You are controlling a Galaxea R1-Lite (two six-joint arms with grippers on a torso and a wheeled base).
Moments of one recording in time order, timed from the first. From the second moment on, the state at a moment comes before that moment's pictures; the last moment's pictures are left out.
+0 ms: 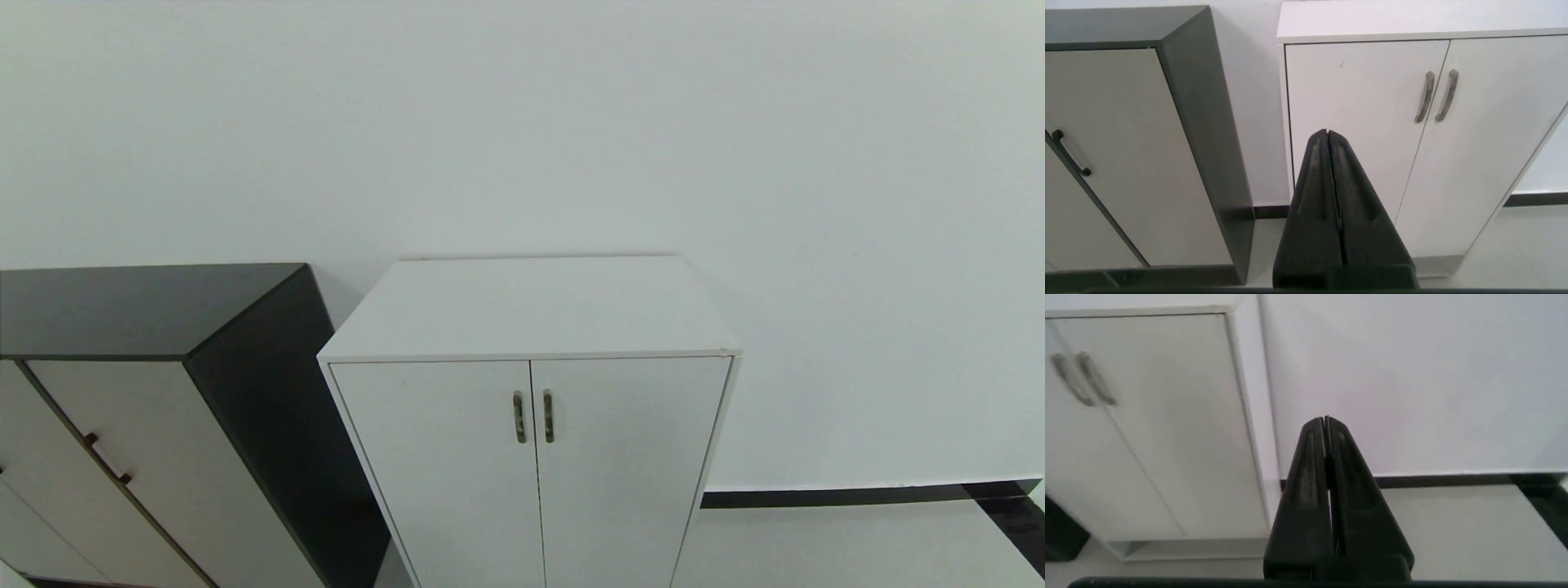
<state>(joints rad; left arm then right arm) 0.00 0.00 0.00 0.01 0.02 0.02 0.00 0.03 0.00 0.00 0.01 -0.02</state>
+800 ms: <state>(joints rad) 0.00 0.00 0.00 0.01 0.02 0.02 0.00 0.00 0.00 0.00 0.01 0.00</state>
